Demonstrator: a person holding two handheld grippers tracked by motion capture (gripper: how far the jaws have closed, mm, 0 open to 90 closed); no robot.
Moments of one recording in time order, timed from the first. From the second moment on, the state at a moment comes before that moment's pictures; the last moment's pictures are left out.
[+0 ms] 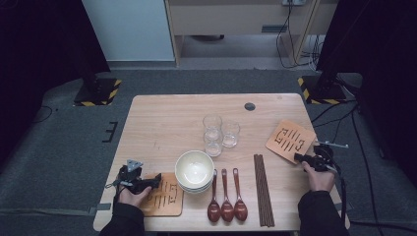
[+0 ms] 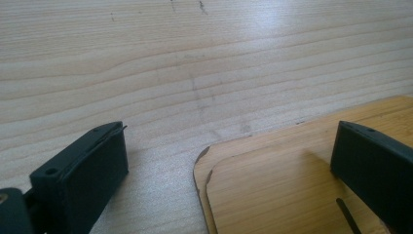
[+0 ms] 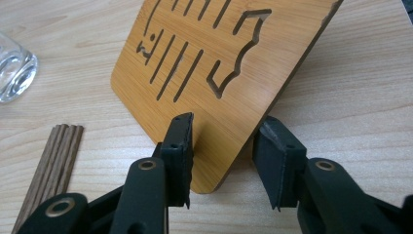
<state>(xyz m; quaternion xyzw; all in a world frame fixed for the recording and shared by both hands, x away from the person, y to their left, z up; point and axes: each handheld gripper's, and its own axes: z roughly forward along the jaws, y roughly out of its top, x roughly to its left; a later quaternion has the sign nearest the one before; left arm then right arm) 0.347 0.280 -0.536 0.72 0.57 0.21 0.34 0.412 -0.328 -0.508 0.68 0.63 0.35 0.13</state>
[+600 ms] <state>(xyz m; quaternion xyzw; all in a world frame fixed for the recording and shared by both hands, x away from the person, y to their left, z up) 0.347 0.280 -0.536 0.72 0.57 0.21 0.34 0.416 -0.328 -0.513 0.67 0.65 0.31 0.16</state>
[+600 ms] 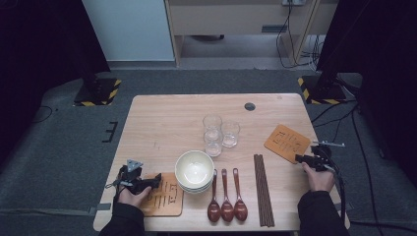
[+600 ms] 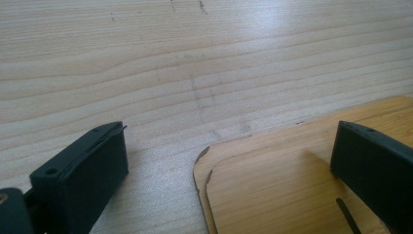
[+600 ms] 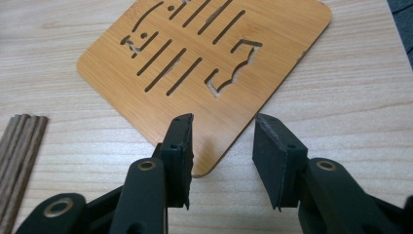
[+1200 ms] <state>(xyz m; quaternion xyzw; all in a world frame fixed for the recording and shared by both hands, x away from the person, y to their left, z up) 0.347 0.280 -0.536 0.72 0.57 0.21 0.34 0.423 -0.325 -0.512 0.67 0.64 0.31 0.20</state>
